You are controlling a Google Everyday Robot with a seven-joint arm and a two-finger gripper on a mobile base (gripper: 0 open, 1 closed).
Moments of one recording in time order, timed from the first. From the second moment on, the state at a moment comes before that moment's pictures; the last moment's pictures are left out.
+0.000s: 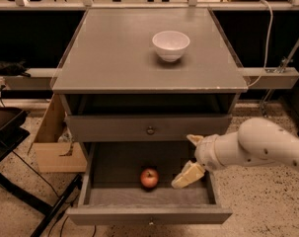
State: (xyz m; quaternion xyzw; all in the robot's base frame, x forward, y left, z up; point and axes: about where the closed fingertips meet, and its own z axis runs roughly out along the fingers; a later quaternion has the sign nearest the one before) arm 0.495 -0.107 0.639 -0.52 0.77 0.20 0.31
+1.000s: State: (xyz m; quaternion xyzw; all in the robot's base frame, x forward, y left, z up) arm 0.534 -0.032 0.485 -0.48 0.75 0.25 0.38
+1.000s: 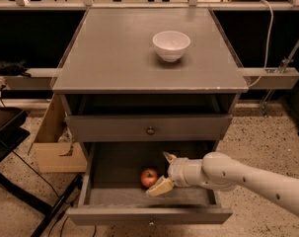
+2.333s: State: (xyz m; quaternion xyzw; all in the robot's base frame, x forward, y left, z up) arm 0.576 -0.013 0.379 -0.45 0.79 0.23 0.34
